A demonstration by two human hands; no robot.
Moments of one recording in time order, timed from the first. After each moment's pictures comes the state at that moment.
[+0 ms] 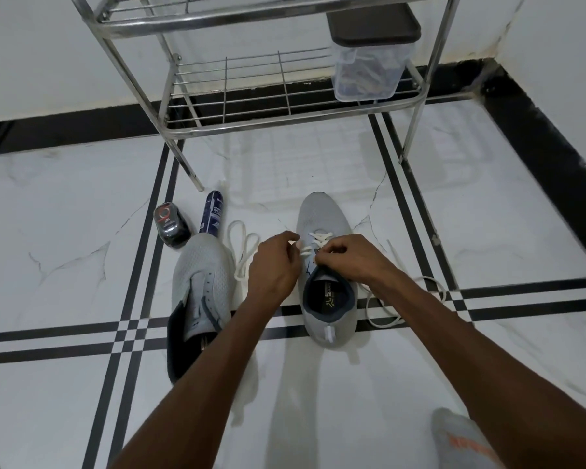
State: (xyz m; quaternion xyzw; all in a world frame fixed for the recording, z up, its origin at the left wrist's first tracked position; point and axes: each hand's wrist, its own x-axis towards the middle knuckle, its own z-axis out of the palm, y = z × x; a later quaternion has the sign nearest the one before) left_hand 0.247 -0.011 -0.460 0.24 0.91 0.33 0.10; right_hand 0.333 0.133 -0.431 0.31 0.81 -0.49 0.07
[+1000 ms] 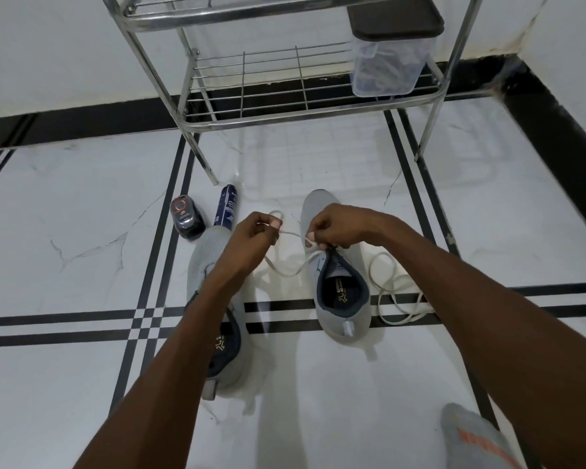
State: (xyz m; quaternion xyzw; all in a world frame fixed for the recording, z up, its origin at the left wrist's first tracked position) left_hand 0.208 -0.061 -0.422 0.15 0.81 0.50 0.25; right_hand 0.272 0.144 -0.400 0.13 0.86 -0.43 0.24
